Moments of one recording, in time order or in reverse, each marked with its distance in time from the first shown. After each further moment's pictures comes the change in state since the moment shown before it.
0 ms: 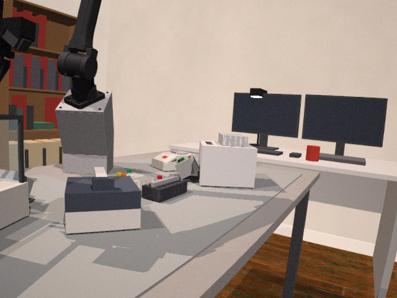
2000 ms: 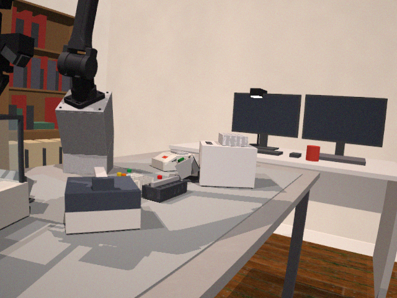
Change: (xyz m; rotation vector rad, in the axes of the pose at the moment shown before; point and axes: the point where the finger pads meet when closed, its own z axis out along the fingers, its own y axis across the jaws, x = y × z) arm 0.000 -0.002 0.031 0.004 0.000 0.000
